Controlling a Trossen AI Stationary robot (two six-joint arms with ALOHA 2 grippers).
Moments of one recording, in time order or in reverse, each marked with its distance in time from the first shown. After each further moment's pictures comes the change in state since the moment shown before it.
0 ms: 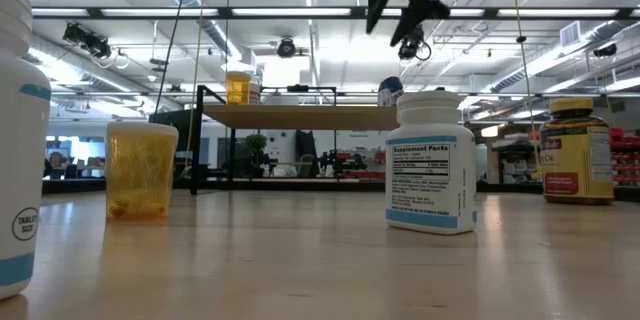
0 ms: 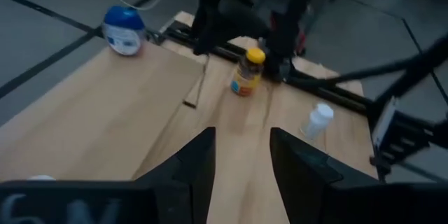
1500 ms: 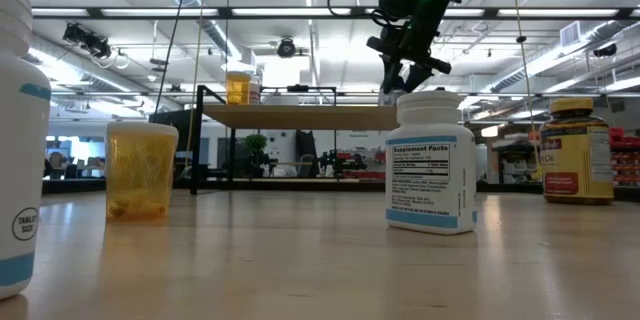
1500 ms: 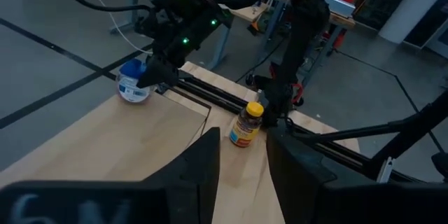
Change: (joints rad) left arm 0.020 -0.002 0.000 0.178 -0.055 -0.063; right arm -0.395 0.012 -0.240 0.340 -0.035 -0.308
